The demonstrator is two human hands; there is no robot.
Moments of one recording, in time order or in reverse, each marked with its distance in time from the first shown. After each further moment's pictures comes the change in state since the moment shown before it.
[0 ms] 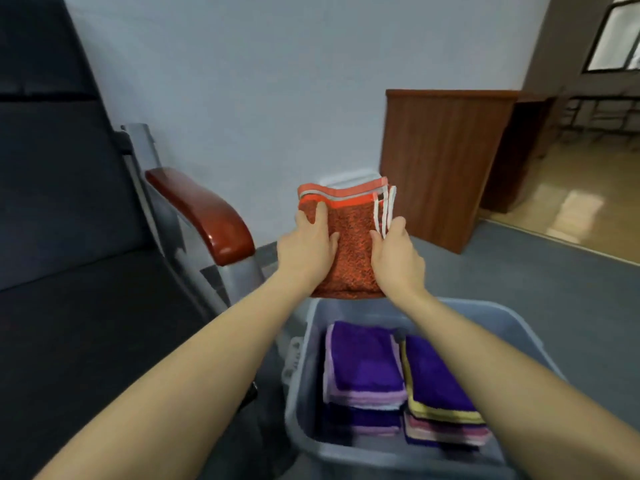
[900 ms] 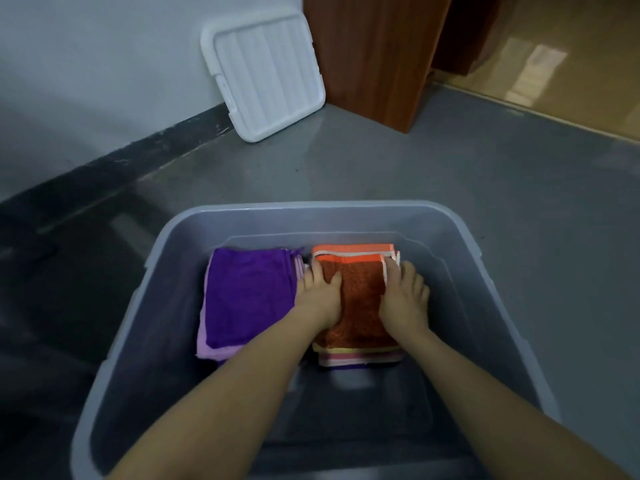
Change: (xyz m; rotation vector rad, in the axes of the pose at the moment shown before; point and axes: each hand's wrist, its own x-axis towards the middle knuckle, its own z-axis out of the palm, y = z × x) left_hand -0.068 0.146 0.347 0.104 -0.957 0.150; right_hand -0.072 0.361 0.100 -0.371 -0.416 0.248
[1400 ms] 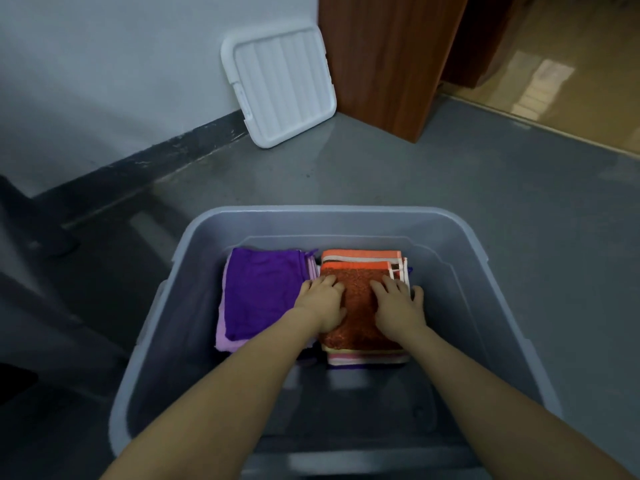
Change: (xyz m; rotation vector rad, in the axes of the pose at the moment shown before) left_hand -0.020 -0.025 -0.003 0.009 0.054 0.177; right_hand -0.008 -0.021 -0.011 -0.244 -0.300 -0.159
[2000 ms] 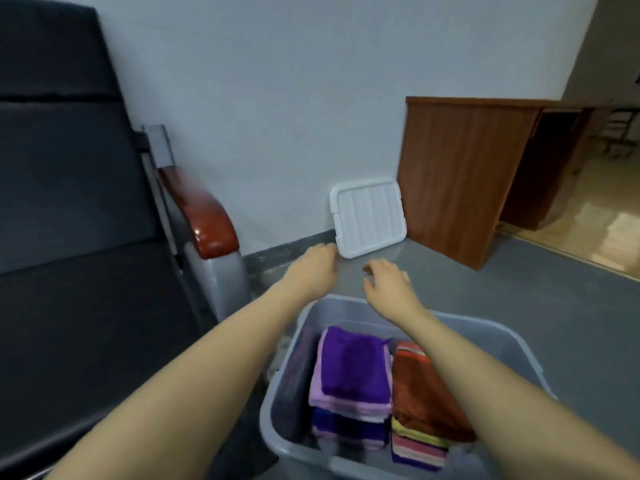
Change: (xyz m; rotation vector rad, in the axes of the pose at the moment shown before) left_hand -0.204 -0.064 -0.216 -0.209 0.651 -0.173; right_hand -0.067 -0.164 -0.211 0.283 0.453 -0.369
